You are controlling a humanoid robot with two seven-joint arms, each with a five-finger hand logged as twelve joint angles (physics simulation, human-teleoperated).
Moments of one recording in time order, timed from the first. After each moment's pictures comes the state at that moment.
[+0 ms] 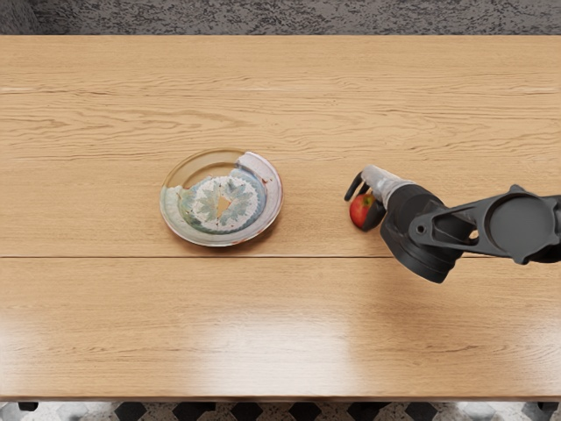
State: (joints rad) left arm -0.02 0.00 0.11 -0.08 -0.10 -0.04 -0.04; right arm 1.43 -0.35 -0.42 1.47 -0.55 -0.61 -0.61
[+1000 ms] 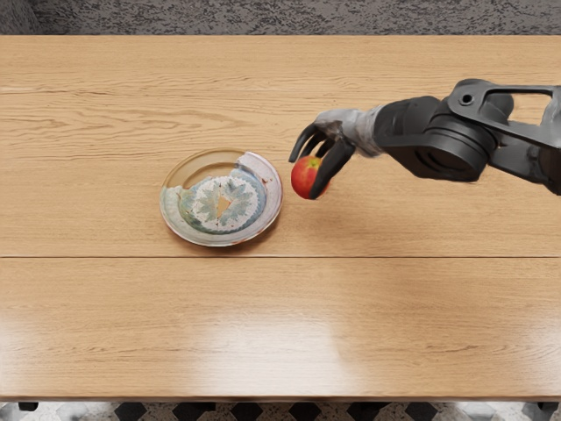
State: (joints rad) left arm -0.02 0.00 0.11 -0.08 -0.10 -0.04 -0.04; right arm 1.50 -0.47 0.00 1.45 -0.35 -0.10 -0.61
